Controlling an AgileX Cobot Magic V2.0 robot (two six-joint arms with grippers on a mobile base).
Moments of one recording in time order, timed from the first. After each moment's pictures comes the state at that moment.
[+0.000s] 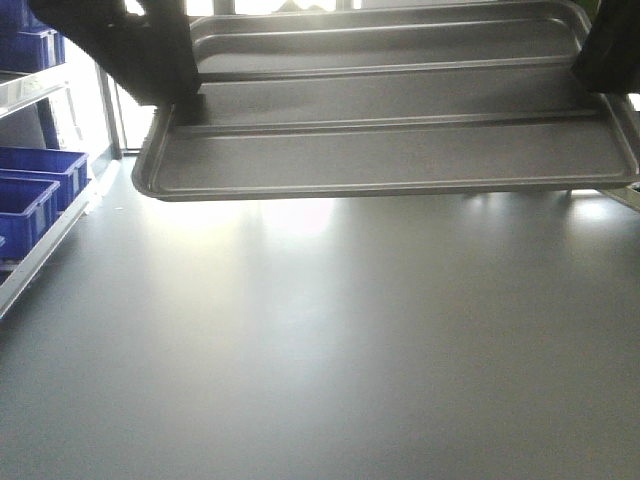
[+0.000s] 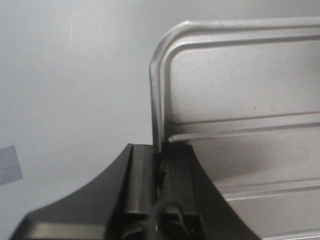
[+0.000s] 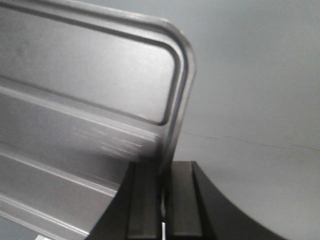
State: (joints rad) left arm -0.81 1.47 -1.32 0.22 0.98 -0.63; right arm 0.46 1.20 -1.08 -0.04 0.95 0.33
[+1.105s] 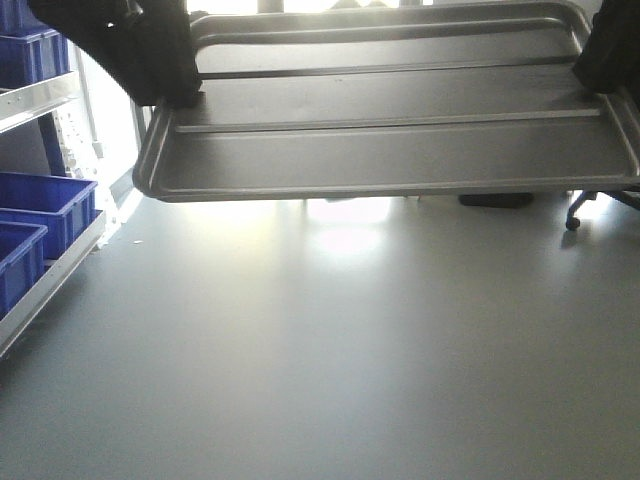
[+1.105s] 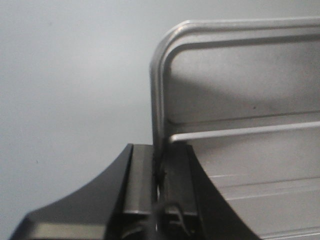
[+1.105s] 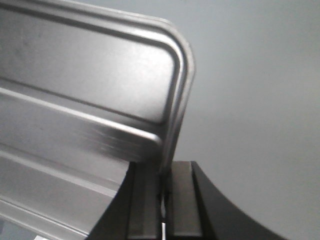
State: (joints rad) left arm -0.81 1.47 -1.32 0.21 0.98 -0.63; right arm 0.46 1.20 -1.08 -0.04 0.95 0.33
